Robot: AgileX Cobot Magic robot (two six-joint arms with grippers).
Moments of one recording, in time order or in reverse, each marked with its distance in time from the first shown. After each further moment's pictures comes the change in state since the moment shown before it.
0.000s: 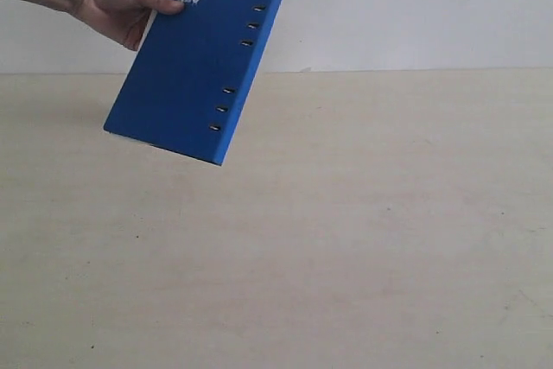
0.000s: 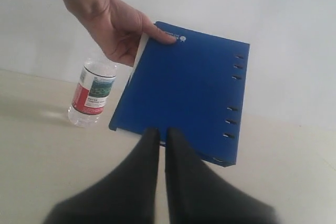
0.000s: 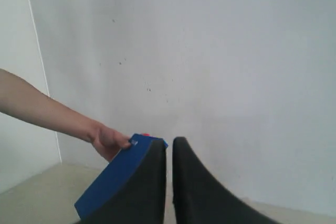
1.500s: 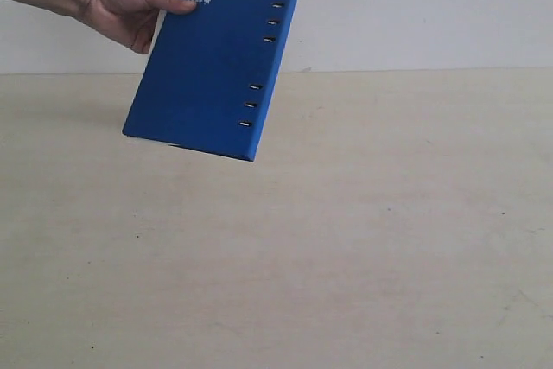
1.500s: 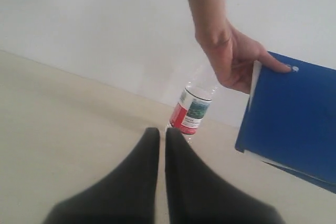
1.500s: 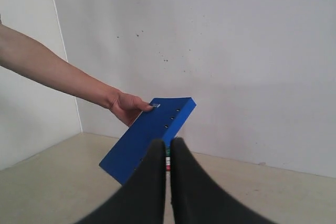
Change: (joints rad) left arm 0.000 -0.316 0.097 1.283 -0.192 -1.296; right arm 0.000 -0.115 0.087 0.022 0.122 0.008
